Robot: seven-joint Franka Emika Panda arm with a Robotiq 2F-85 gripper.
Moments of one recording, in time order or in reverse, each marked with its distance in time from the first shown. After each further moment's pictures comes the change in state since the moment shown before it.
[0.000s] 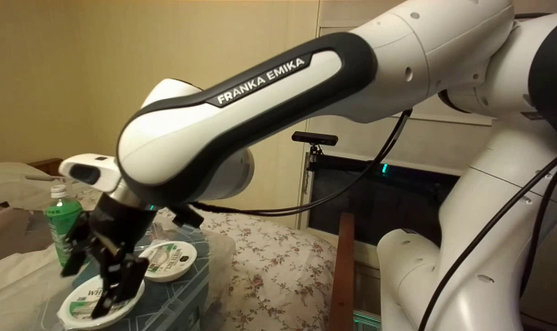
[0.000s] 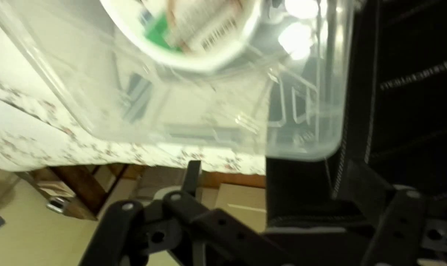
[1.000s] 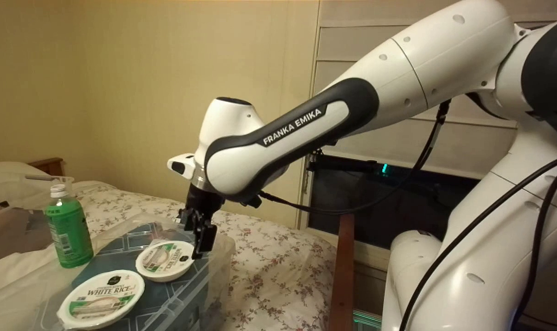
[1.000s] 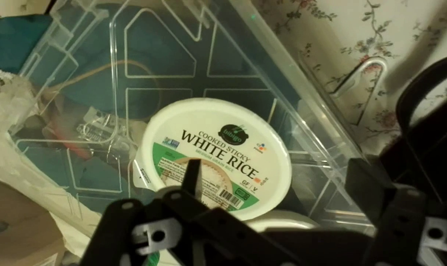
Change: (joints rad) arm -0.276 -0.084 -0.092 -0.120 -0.423 -0.074 0.482
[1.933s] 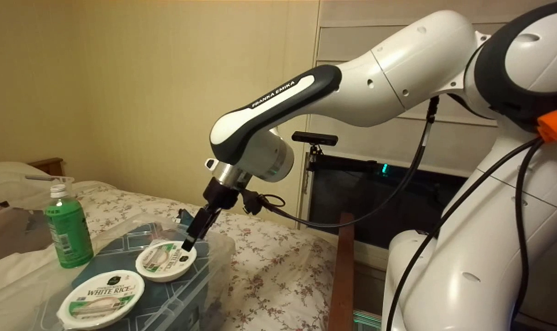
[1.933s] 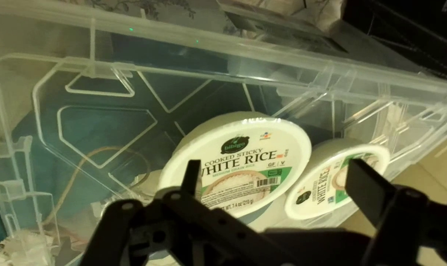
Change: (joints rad) arm 0.028 0.083 -0.195 0.037 0.573 -0.053 0.052
